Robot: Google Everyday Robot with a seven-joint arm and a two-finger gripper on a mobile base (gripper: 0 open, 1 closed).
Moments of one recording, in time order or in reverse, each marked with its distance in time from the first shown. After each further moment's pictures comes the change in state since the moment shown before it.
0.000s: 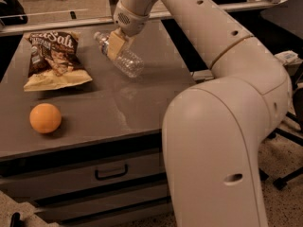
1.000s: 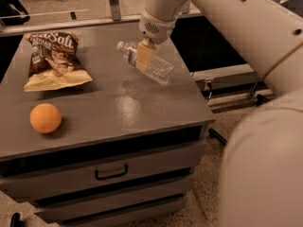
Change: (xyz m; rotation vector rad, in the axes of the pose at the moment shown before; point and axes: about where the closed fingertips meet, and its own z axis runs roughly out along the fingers) arm 0.088 0.014 -0.042 0.109 0.138 -0.102
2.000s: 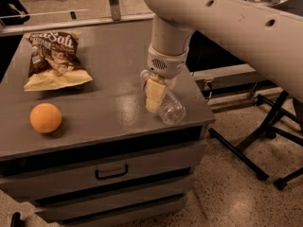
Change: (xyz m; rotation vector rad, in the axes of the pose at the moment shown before) arm 0.085 0.077 0.018 -0.012 0.208 0.128
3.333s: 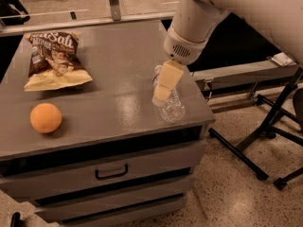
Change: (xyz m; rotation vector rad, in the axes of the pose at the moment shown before) arm 0.007 -0.021 -0.052 0.100 -0.211 -0.191
